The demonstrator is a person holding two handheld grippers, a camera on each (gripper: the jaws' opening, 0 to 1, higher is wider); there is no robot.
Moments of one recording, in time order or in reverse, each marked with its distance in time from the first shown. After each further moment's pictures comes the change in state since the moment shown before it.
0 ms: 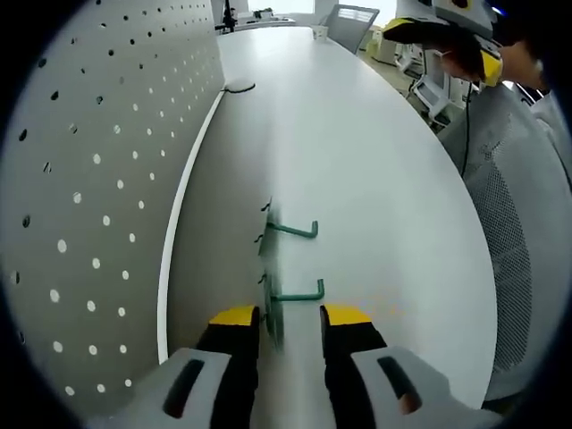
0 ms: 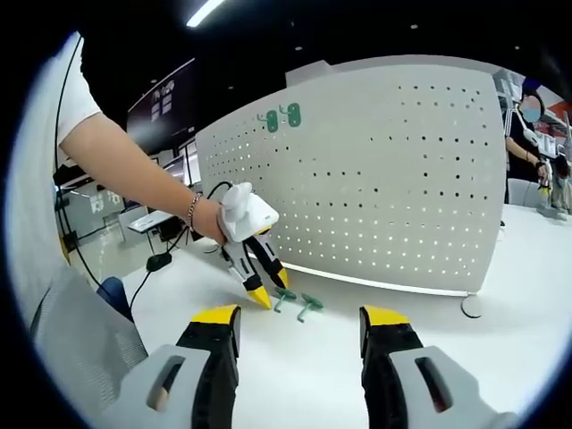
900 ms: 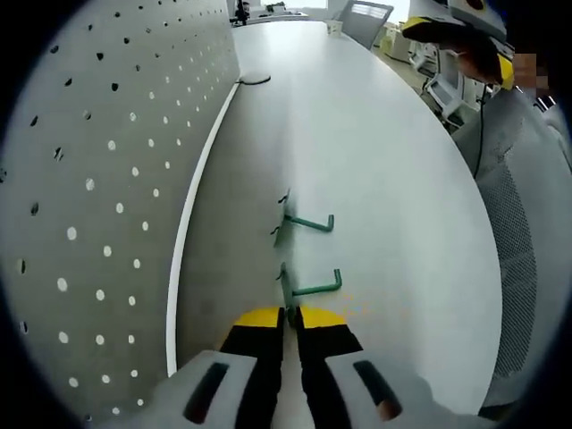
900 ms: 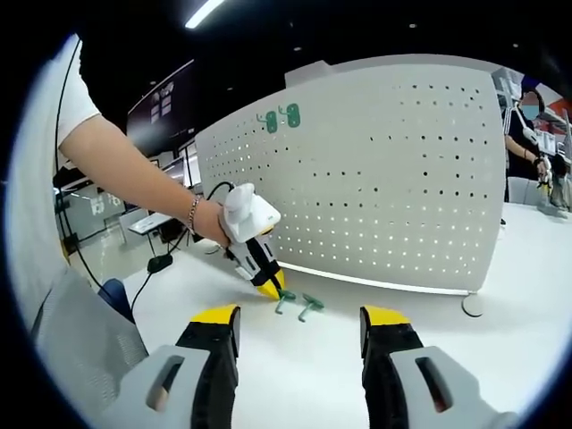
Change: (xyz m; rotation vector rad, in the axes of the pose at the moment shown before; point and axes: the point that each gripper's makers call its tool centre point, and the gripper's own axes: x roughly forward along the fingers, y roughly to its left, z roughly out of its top) left arm -0.002 0.008 -0.005 -0.024 0.028 0.045; right arm 0.000 -0.001 -0.001 0.012 0.001 0.001
